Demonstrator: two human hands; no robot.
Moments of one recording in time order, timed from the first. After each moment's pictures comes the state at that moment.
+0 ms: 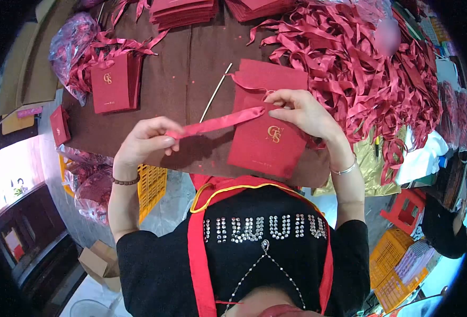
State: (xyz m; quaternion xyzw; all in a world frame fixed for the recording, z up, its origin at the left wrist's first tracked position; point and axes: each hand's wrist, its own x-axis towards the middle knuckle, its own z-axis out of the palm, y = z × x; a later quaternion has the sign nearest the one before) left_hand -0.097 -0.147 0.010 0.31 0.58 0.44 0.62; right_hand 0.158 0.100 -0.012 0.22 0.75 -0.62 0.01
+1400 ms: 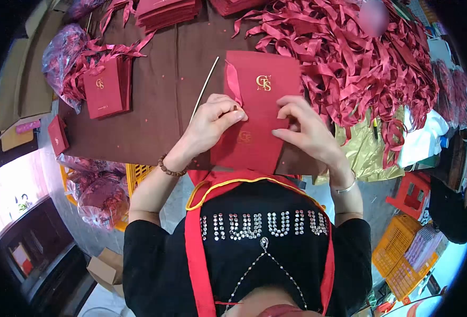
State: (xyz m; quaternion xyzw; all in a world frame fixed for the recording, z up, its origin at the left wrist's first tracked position) left_hand 0.000 -0.064 -0.022 0.55 0.62 0.40 0.40; right_hand 0.216 0.055 -0.008 0.24 0.83 -0.49 -0.10
